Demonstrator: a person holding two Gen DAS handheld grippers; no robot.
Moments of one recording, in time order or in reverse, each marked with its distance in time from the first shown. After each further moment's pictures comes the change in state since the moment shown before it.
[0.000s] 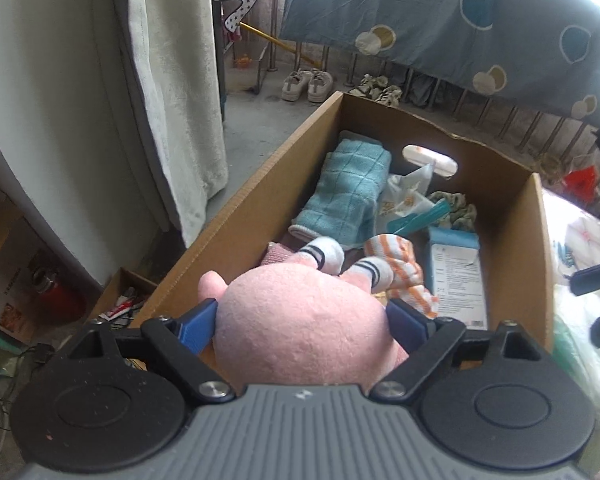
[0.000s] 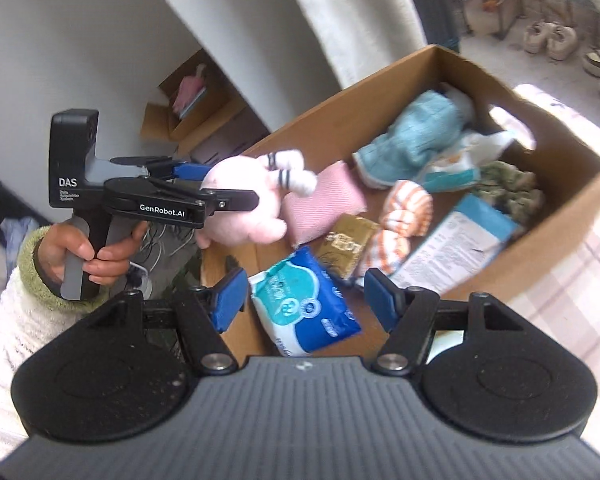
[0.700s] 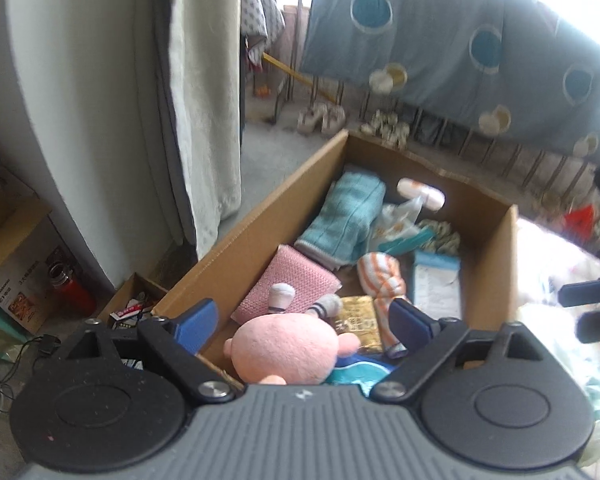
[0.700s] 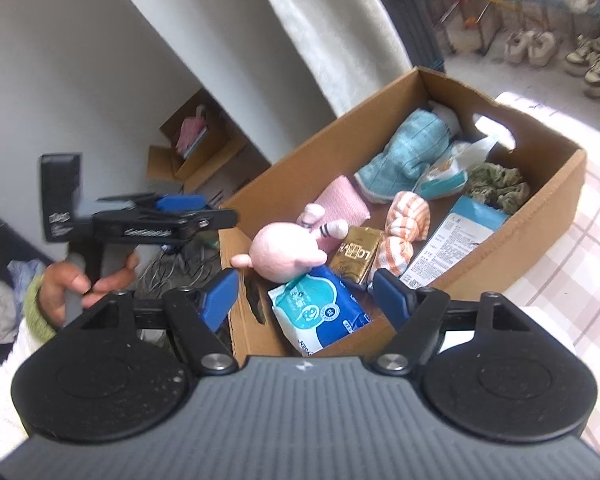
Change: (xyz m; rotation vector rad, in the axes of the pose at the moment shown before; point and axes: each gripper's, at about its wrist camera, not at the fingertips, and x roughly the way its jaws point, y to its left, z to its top) left arm -0.071 -0.002 -0.028 -0.085 -0.138 0.006; right arm -0.028 0.019 -0.029 0.064 -0.138 -0.007
